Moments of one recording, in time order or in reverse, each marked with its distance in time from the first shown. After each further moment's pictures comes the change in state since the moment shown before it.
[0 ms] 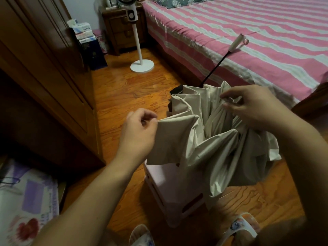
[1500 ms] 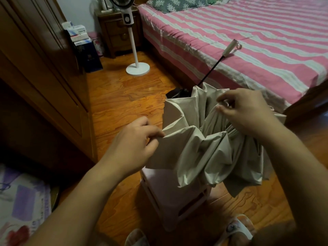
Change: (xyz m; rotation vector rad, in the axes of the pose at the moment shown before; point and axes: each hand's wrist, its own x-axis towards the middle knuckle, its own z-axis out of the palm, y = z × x) left_hand -0.002 -0.006 -0.019 0.345 -0.283 0.397; right_hand -0.003 -0.007 0.008 -0.055 0.160 -0.012
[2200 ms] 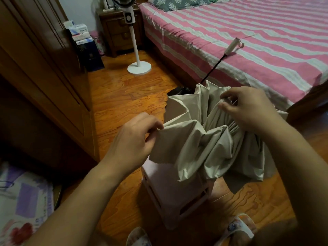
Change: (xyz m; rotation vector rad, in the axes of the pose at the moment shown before) left_hand -0.001 -0.005 0.004 -0.023 0.136 0.129; right_hand 0.008 0.010 0.007 -0.015 0.004 0.049
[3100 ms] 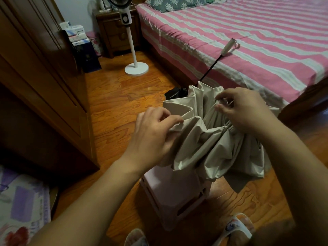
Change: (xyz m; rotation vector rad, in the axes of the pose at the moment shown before) left_hand 0.021 0.011 0.040 0.174 0.046 0.130; right_hand -0.003 -0.001 -0.002 -0.029 -0.034 -0.030
